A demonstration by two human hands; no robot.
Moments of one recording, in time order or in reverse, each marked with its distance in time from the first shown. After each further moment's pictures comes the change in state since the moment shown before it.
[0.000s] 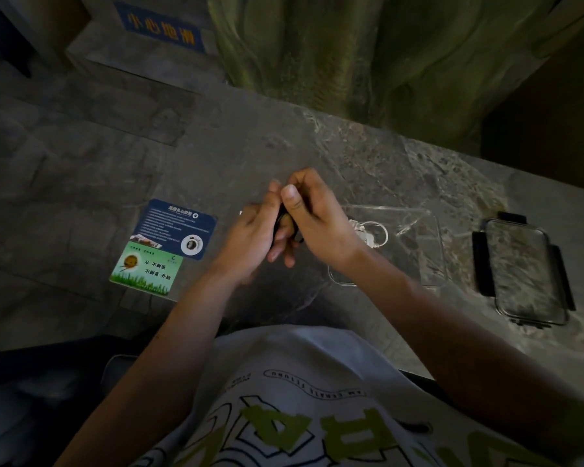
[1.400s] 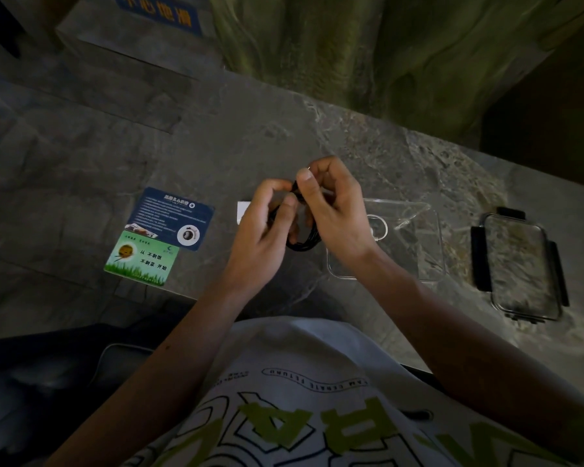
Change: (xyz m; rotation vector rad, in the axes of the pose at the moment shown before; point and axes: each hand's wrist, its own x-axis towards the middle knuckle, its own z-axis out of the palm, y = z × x) left_hand -0.012 -0.011 0.010 0.060 0.101 0.349; right_hand 0.001 0.008 -0.011 -0.273 0.329 -0.132
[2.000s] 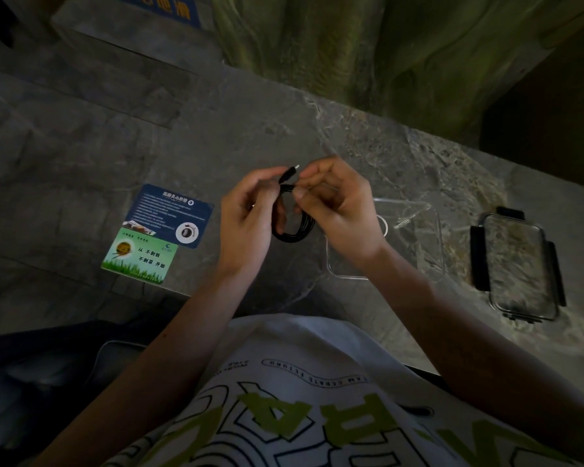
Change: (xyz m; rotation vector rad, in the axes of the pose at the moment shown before) left_hand 0.018 -0.008 -0.006 -0.195 0.210 -0.022; right_hand 0.000 0.000 -0.010 0.104 -0.135 -0.037
